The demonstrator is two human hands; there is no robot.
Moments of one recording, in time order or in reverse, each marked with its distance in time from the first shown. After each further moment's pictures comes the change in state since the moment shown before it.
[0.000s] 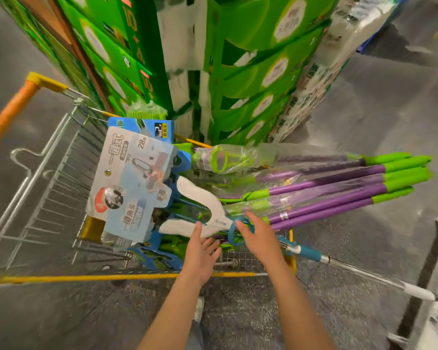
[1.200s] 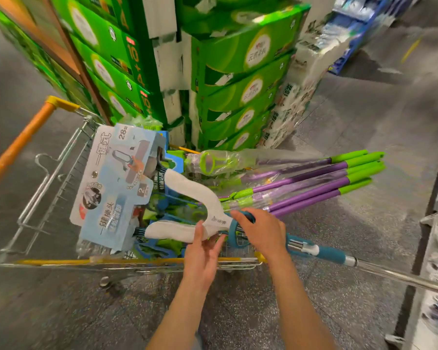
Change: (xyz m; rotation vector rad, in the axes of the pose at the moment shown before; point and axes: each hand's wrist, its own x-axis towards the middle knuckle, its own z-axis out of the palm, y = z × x) left_hand -0.082 -0.036 0.006 -0.285 -0.188 0.237; right_hand -0.086 -0.023 -0.056 -0.229 0.251 -0.131
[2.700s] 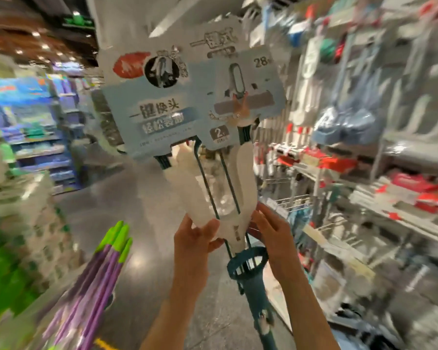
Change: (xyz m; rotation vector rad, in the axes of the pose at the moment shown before) left_hand -0.372 -0.150 0.156 0.792 -1.452 0.005; right_hand -0.419 0.089 -0.234 0.978 1.384 0.259
